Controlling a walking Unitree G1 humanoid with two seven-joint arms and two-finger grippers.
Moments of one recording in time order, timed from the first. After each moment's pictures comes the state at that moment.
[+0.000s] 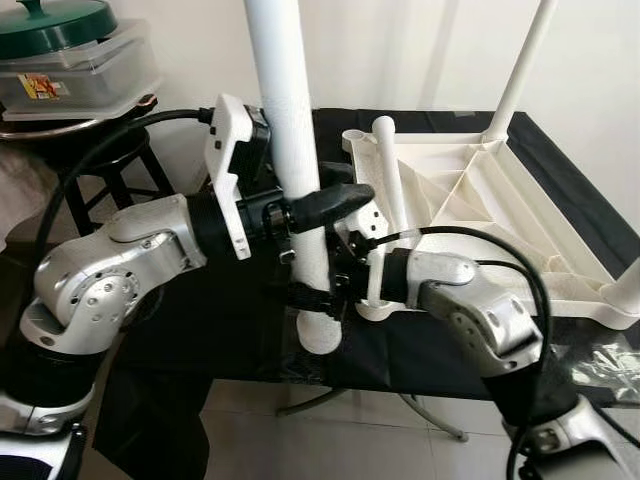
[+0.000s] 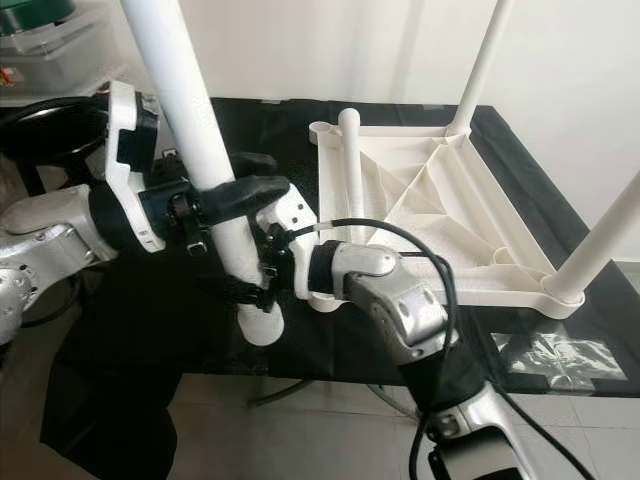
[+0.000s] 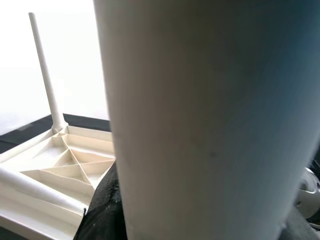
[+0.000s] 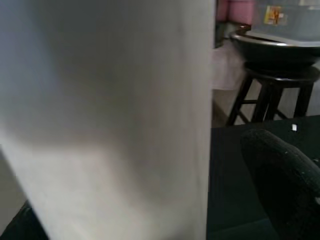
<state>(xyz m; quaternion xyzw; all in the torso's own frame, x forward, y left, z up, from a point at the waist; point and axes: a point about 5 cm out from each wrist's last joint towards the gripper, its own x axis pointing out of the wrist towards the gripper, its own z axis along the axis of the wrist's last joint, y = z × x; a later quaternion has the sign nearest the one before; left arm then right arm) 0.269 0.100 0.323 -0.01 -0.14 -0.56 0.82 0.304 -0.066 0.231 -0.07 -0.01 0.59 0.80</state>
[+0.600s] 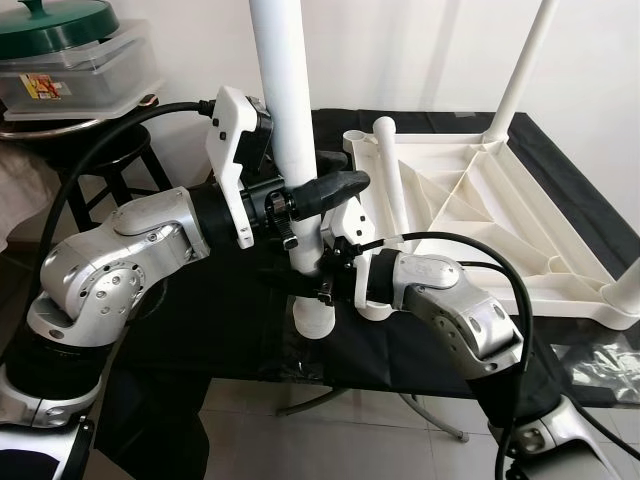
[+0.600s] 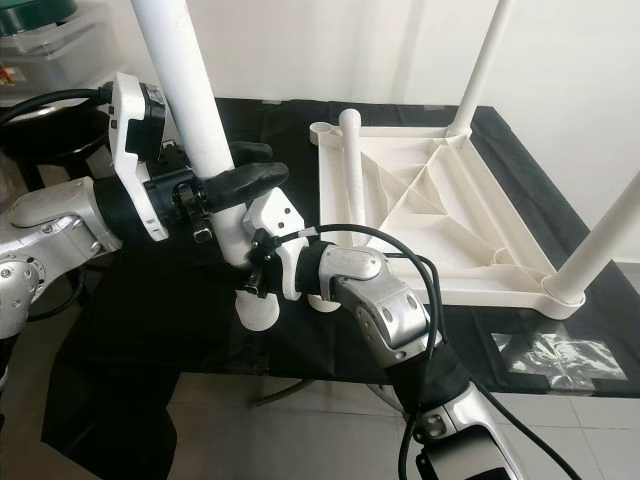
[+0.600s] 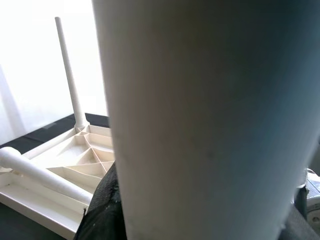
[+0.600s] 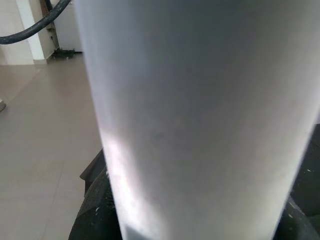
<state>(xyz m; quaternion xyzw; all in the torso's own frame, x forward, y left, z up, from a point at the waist) 0.274 0.100 0.326 0.00 -0.15 -0.55 0.82 0.306 -0.056 0.227 -0.09 -0.02 0.59 0.80</state>
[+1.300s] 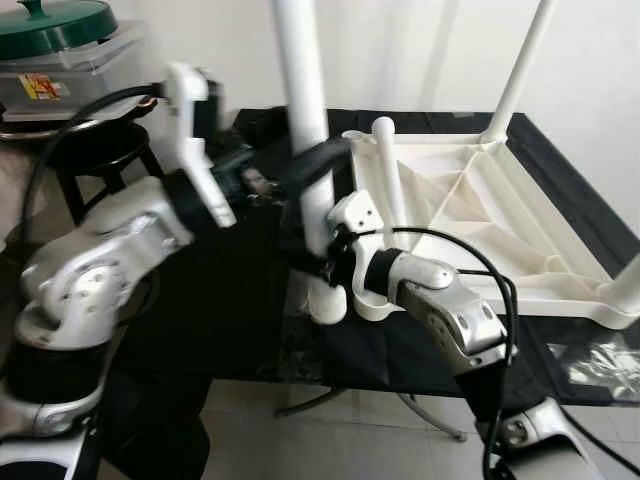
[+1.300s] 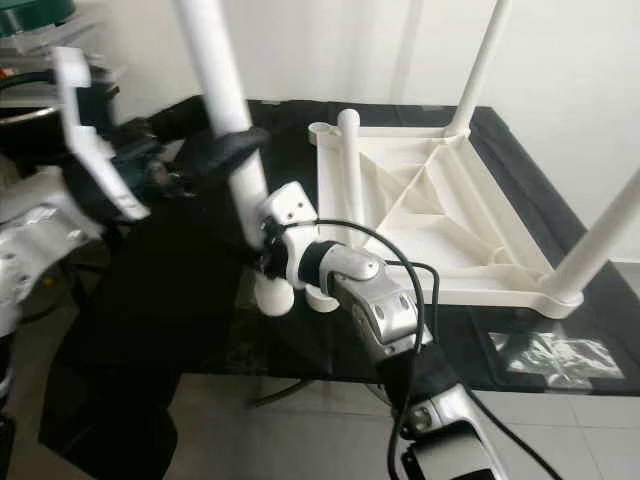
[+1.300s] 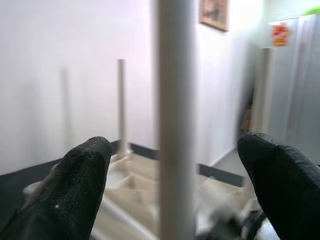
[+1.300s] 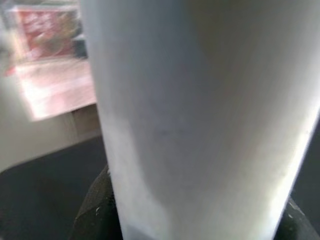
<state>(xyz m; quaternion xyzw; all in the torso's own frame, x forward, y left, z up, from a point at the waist) 0.279 0.146 0.336 -0.07 -0.22 -0.44 0.87 0.344 -0.087 0.222 -0.04 -0.03 0.40 0.92</state>
